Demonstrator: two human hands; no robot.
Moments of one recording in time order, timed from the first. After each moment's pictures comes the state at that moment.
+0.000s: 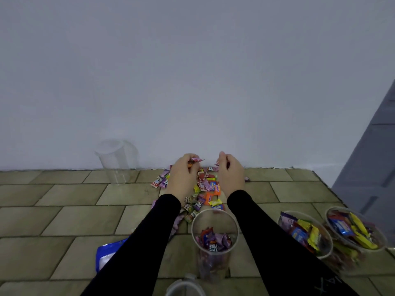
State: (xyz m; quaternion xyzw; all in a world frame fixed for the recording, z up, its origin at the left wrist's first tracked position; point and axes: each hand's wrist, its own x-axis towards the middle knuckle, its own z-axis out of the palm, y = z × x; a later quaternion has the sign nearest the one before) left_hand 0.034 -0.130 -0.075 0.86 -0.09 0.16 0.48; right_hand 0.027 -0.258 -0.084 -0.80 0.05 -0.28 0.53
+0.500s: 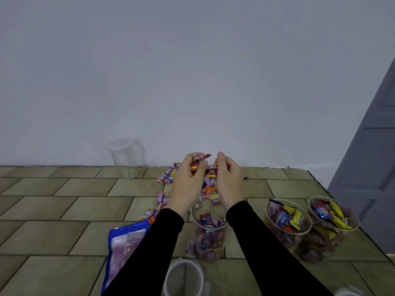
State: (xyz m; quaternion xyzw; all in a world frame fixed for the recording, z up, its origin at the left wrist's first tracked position) left_hand -0.067 -0.141 -0.036 0.74 -0.09 0.15 0.65; right_hand -0.064 -0.237 -0.039 -0.69 0.02 -0.26 0.67
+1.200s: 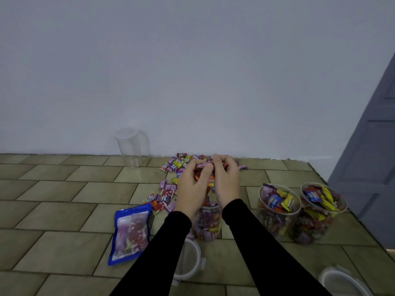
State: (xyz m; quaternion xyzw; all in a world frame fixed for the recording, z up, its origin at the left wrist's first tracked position) left_hand -0.111 -0.157 -0.066 0.73 -0.10 0.21 0.64; right_hand -0.093 -0.235 -0.061 -0.65 0.03 -0.23 0.73
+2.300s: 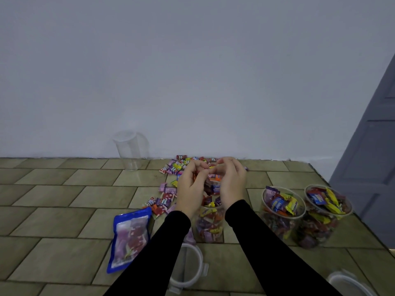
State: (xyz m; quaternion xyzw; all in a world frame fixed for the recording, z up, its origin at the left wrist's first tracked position) left_hand -0.095 -0.152 -0.076 0.68 -0.13 0.17 0.70; right_hand -0.092 -0.237 -0.055 -0.57 0.06 -0.23 0.79
